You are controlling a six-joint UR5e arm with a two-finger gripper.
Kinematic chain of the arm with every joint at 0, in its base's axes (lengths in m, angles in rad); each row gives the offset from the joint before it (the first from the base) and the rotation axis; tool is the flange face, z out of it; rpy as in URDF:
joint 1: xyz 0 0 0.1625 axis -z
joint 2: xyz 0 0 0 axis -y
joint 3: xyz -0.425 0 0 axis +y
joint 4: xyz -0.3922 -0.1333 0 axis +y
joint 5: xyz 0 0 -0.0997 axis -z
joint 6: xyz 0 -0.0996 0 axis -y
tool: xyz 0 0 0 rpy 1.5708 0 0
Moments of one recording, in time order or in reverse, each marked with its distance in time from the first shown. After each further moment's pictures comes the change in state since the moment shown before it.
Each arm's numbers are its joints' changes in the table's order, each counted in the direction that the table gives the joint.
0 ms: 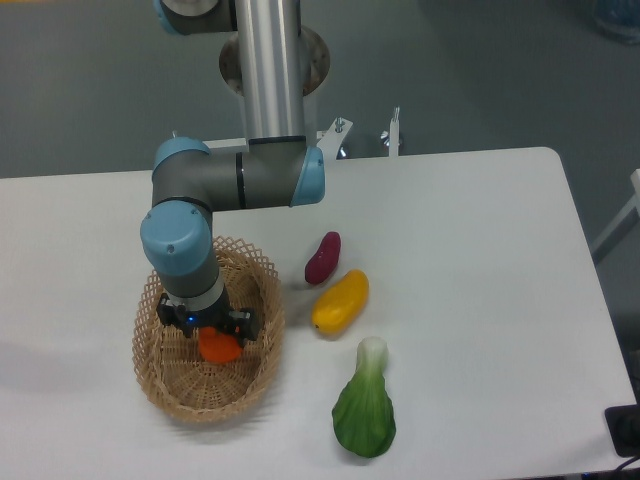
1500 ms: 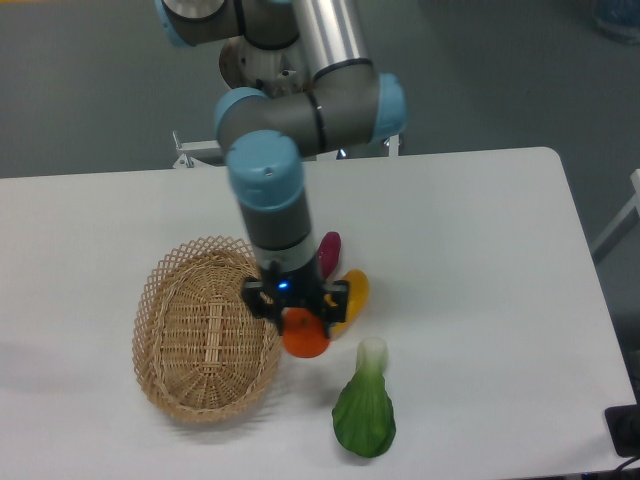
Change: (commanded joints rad) arm -0.273 0.158 -0.061 0.021 0.023 0.216
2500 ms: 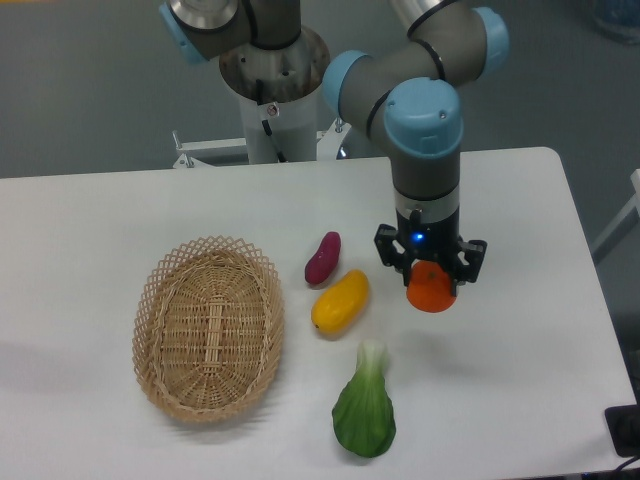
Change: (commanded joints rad) arm -0.229 0.038 -0.012 0.060 -0.017 0.454
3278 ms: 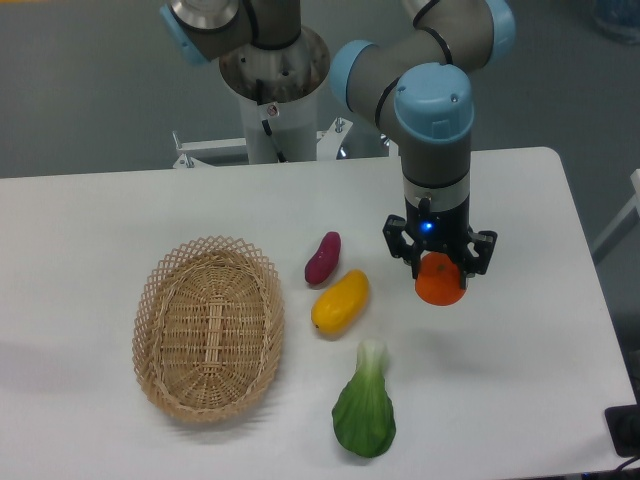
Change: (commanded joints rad) arm 0.000 0.020 0.002 0.003 -0.002 0.000
